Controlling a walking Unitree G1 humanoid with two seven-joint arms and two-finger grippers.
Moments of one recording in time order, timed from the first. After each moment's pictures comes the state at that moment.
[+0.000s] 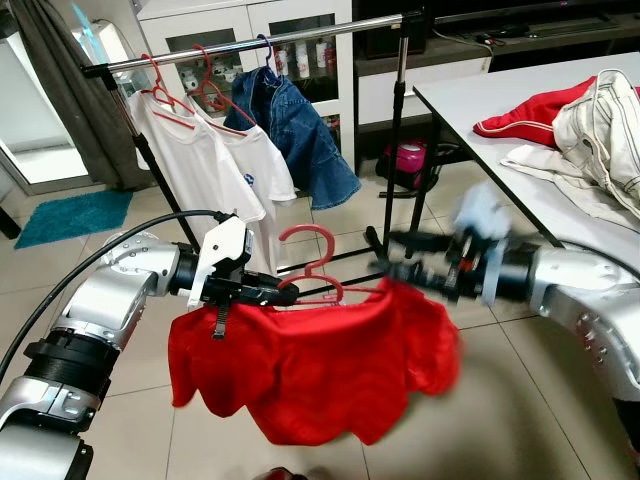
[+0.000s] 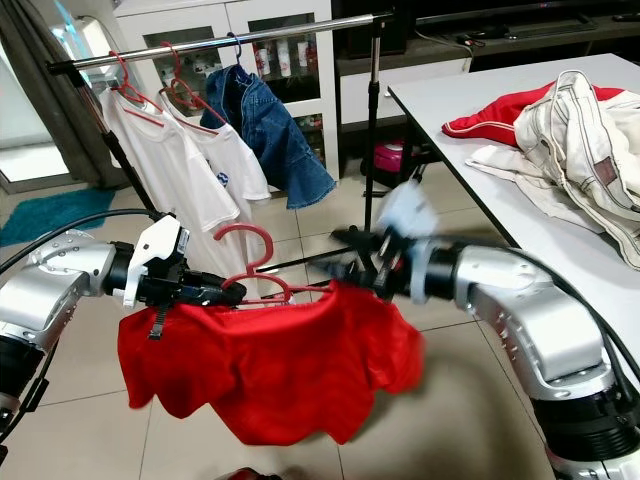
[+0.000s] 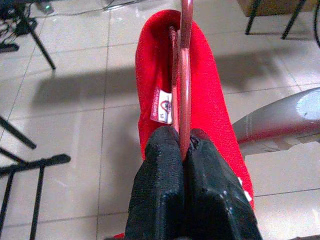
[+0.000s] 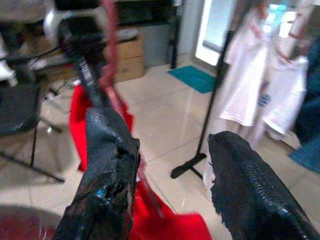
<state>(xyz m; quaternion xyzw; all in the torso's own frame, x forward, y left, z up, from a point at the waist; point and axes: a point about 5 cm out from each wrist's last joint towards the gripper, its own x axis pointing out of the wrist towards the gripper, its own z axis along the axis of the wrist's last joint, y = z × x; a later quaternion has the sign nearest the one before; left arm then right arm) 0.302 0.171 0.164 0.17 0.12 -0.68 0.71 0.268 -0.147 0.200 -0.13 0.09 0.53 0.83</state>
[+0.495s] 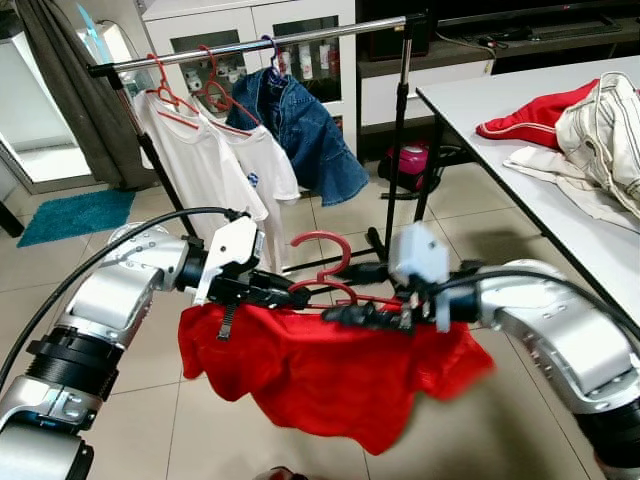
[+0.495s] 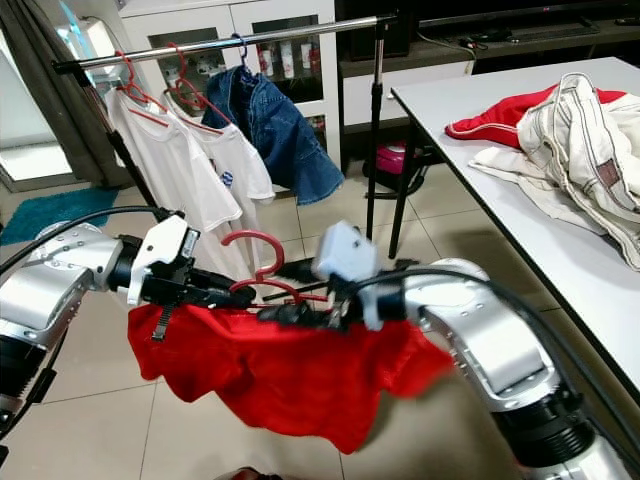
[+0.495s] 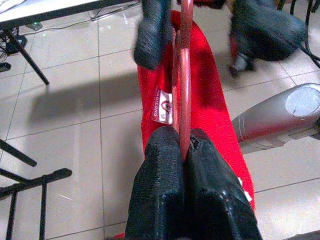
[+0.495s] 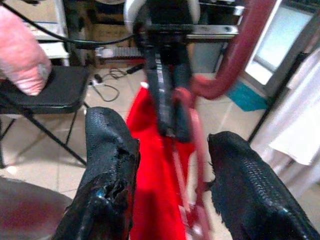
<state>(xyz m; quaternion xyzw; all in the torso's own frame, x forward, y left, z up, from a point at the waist) 0.298 0.159 0.174 0.20 0.09 -0.70 0.68 0.255 -0.102 0.184 -0.15 0.07 0.62 0.76</state>
